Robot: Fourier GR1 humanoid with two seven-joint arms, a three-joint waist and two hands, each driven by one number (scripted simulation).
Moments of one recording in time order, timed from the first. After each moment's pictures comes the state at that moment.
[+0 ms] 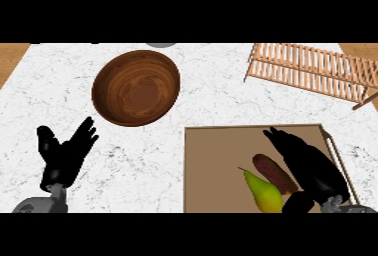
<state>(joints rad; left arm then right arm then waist) -0.05 0.29 -0.05 -1.35 0.26 0.09 0.25 -0.08 -0.46 0.40 -1.83 0.68 0.40 0.54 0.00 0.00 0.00</state>
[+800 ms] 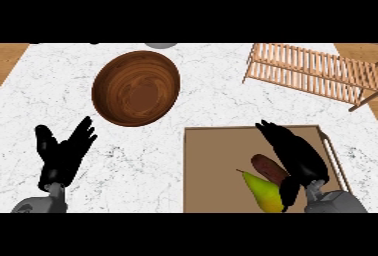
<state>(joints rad) -0.05 0.26 0.01 -1.36 0.21 0.05 0.27 -0.12 -0.35 0.33 -1.61 0.84 0.32 0.31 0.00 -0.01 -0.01</state>
